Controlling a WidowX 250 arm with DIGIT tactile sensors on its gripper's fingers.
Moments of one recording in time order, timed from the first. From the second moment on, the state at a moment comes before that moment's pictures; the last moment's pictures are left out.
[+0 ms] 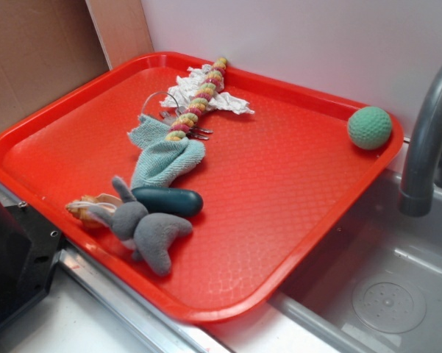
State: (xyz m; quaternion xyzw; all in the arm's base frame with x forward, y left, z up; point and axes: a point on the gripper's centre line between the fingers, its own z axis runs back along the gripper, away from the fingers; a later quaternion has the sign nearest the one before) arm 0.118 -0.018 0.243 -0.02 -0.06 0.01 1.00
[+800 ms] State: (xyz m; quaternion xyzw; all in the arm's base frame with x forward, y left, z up) arm 0.158 -0.099 0.181 -0.04 -0.06 -0.23 0.97
